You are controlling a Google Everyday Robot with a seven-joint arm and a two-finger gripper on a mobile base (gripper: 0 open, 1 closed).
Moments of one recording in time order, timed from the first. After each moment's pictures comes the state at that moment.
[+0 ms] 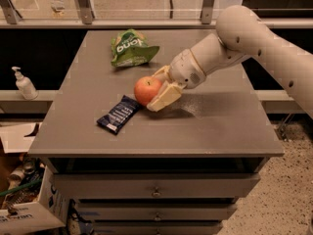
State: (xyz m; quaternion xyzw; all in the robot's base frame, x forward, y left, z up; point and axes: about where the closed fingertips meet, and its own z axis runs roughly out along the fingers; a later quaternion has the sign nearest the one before) arm 0.572 -0.001 0.834 -0.67 0.60 0.33 0.30
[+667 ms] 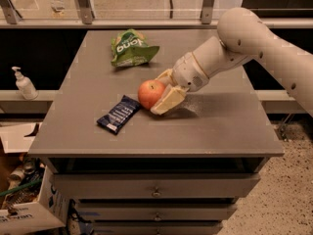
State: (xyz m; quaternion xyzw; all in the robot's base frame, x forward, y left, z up) arm 0.568 -0.015 0.820 -0.67 0.61 0.31 0.28
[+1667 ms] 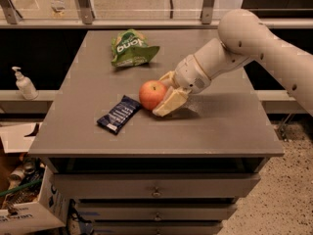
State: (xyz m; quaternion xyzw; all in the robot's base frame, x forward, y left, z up) arm 0.565 -0.018 0.814 -0.67 0.61 0.31 0.27
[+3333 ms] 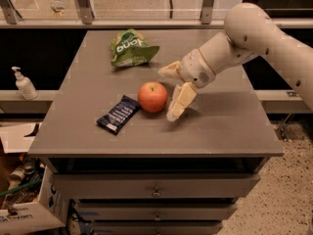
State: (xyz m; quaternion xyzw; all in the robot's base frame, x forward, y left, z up) arm 0.576 -0.028 0.827 -0.66 0.62 0.31 0.28
